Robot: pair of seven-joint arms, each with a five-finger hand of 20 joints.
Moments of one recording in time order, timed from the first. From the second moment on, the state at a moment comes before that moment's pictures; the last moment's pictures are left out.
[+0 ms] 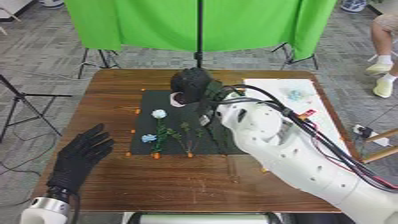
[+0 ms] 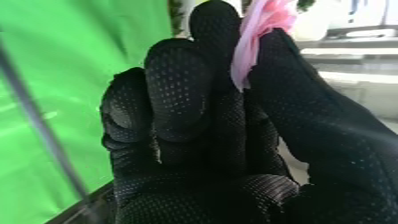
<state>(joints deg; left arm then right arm) 131.9 -60.7 -102.7 -116.2 38.7 -4.1 7.7 -53.2 -60.2 33.6 -96.3 -126.3 3.0 2.3</state>
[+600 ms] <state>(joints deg) 131.0 -60.6 -102.2 -115.5 38.7 -5.3 6.6 -54.6 -64.0 27.5 -89.3 -130.2 -2.1 4.7</state>
